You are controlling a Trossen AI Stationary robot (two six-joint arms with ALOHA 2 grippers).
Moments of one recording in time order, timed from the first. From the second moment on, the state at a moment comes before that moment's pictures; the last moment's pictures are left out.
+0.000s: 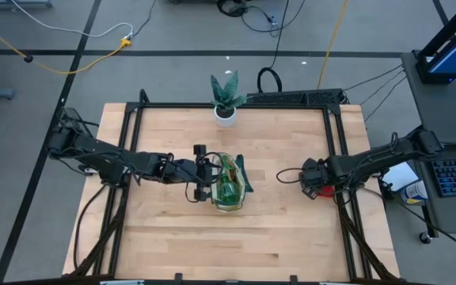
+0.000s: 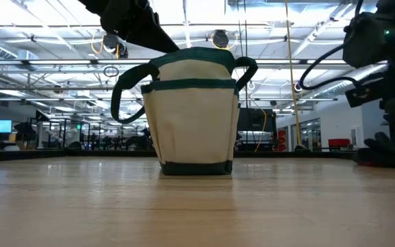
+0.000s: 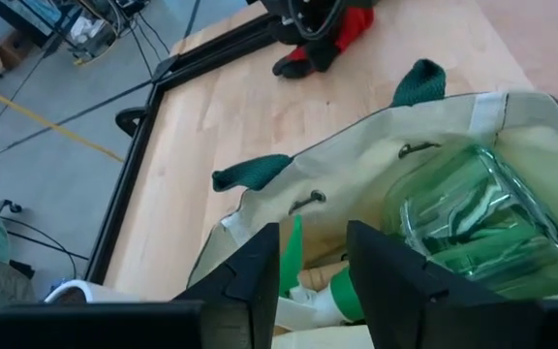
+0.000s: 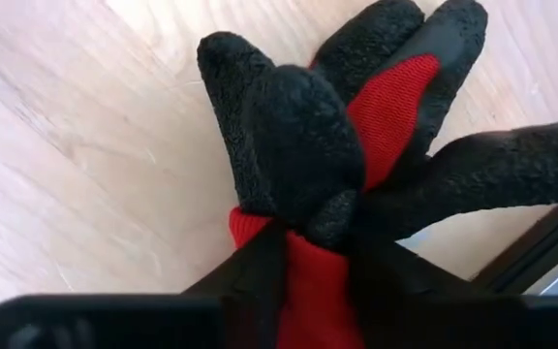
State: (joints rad) left arm -0.19 1.39 0.93 -0.08 -0.39 0.26; right arm 0.19 1.09 0.42 -0.99 0.12 0.92
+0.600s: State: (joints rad) left arm -0.19 1.39 0.93 -0.11 -0.36 0.25; right arm 0.19 1.09 0.54 -0.98 0.16 0.94
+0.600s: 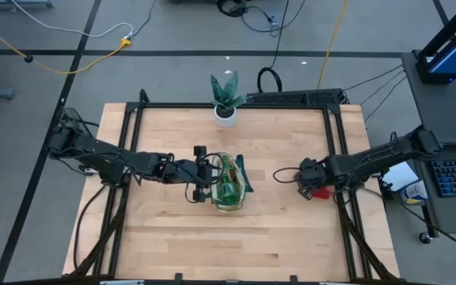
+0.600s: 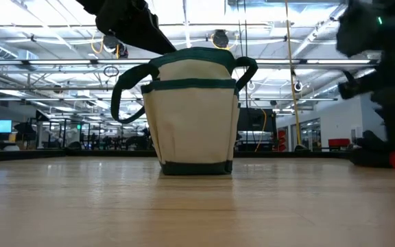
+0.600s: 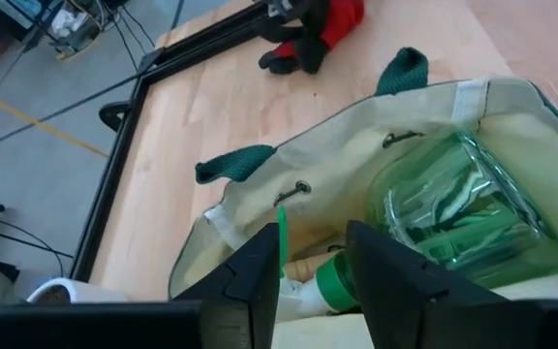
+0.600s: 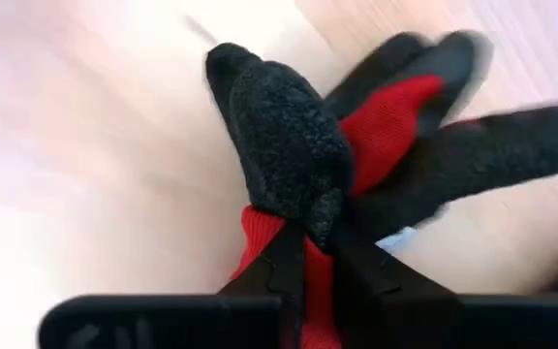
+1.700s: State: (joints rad) left arm -0.19 1.39 0.93 -0.19 -0.36 0.11; right arm 0.19 0.93 0.64 -0.16 0.45 0.20
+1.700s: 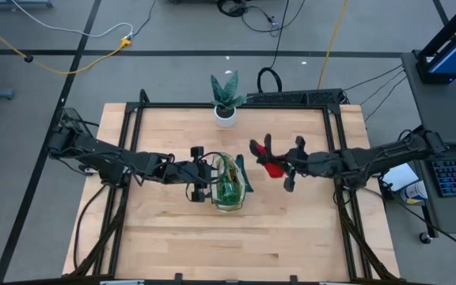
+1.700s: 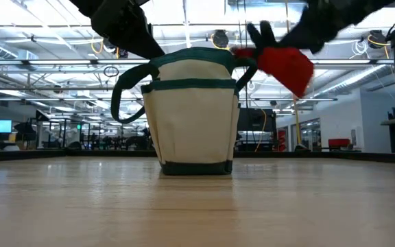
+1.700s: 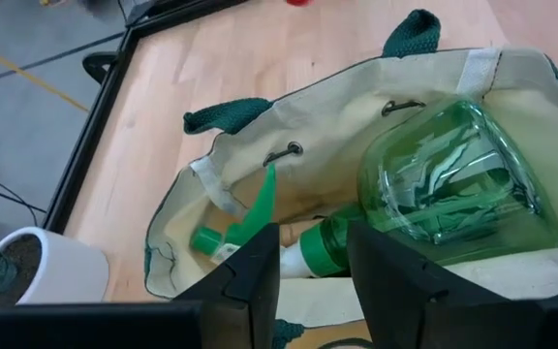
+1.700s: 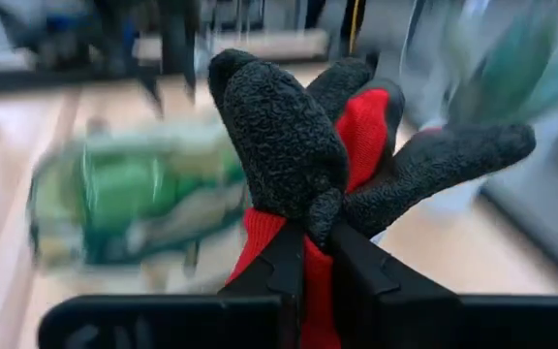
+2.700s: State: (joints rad) left arm -0.24 1.41 0.93 -0.36 -0.51 0.53; right arm 0.02 1.31 0.64 0.80 0.23 -0.09
